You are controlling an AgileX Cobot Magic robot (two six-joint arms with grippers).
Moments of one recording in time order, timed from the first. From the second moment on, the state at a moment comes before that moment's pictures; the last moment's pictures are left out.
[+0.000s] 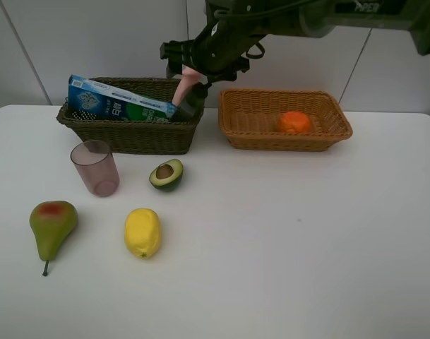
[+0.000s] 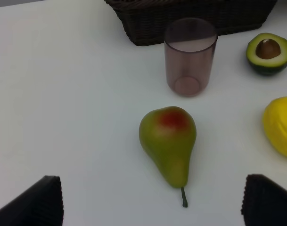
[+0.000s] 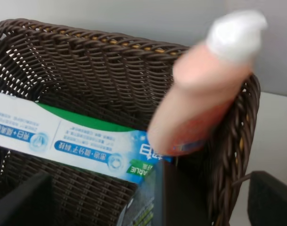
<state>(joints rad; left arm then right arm) -0.09 0.00 -0.42 -0.06 1.08 0.06 0.57 2.23 -1.90 0.09 0.49 0.17</state>
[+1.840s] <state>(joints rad) -0.09 0.00 -0.42 -0.06 1.08 0.06 0.57 1.60 -1.56 -0.20 1.08 0.06</state>
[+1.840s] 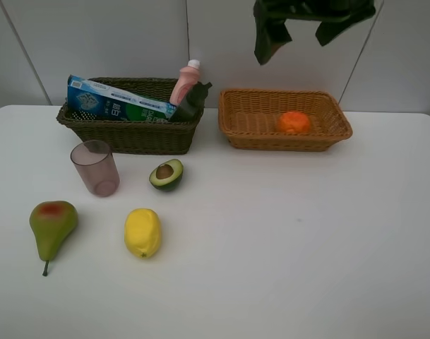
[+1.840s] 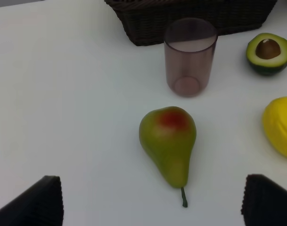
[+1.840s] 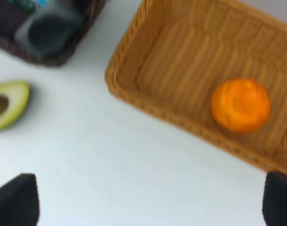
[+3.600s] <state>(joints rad) -0.09 0.00 -0.42 -0.06 1.08 0.06 0.08 0.03 -0.52 -0.01 1.03 -0.02</state>
